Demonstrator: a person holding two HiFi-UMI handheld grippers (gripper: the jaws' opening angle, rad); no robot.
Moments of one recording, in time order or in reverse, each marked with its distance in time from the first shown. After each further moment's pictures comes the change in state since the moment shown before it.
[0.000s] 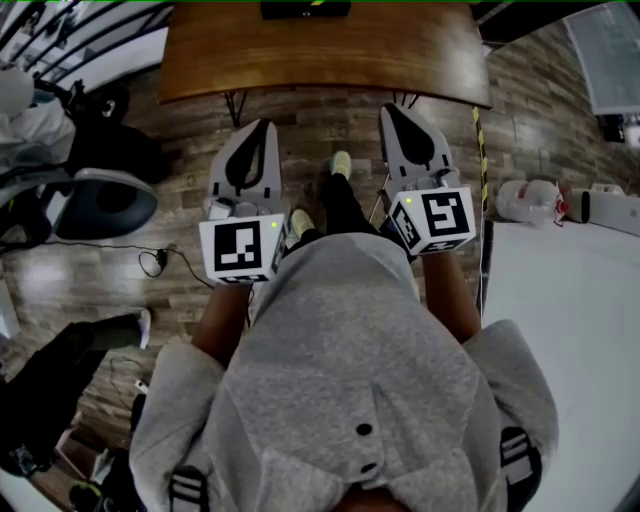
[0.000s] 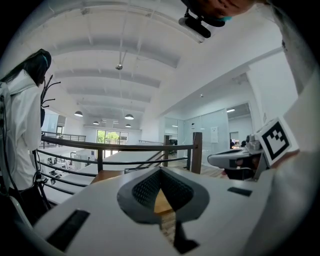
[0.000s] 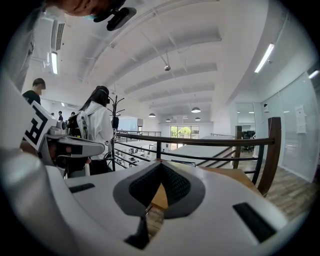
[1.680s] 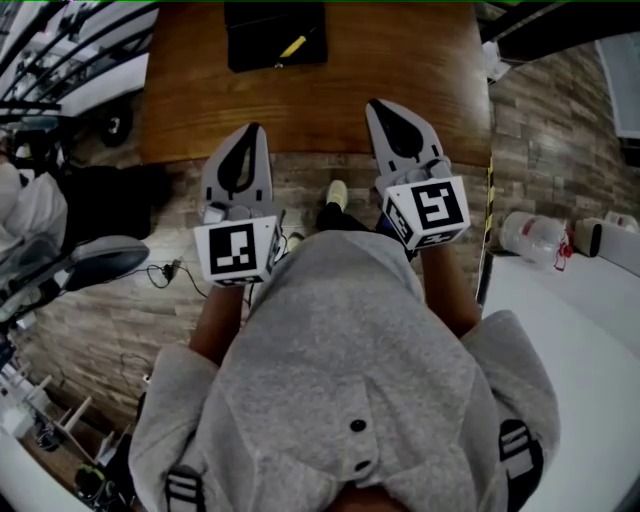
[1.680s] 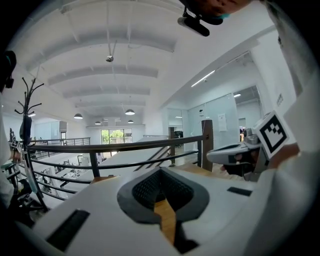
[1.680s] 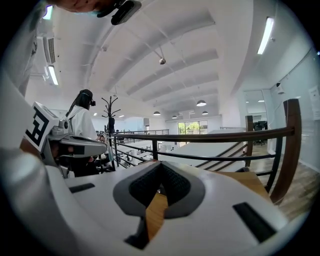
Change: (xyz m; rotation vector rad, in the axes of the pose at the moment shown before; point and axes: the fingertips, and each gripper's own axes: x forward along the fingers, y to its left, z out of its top) left arm 0.216 -0.018 0.034 0.089 0.086 0.092; right arm 0.142 -0.177 0.014 0.058 0.019 0.141
